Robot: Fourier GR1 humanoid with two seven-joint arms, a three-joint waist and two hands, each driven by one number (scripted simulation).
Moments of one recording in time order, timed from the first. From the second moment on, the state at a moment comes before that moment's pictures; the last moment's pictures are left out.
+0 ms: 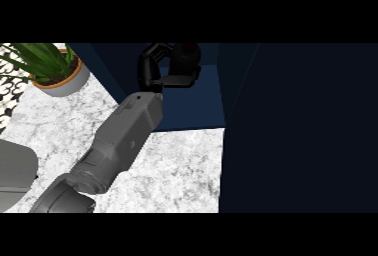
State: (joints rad) left arm -1.13 0.00 0.03 -0.19 0.51 0.42 -0.77; right arm -0.06 -0.05 0.06 -2.41 -0.20 0.19 0.57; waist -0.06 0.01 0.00
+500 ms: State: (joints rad) left arm -1.14 0.00 0.04 -0.13 0.49 0.48 -0.76; right arm -0.08 -0.06 0.03 -2.41 -0.20 0.19 0.56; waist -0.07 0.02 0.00
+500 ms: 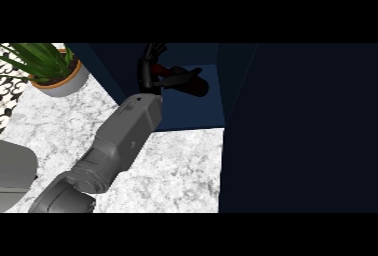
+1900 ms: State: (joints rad) left arm -1.10 0.00 0.04 -0.12 0.43 0.42 -0.85; right arm -0.09 -0.05 0.08 -2.41 -0.19 0.17 0.57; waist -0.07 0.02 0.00
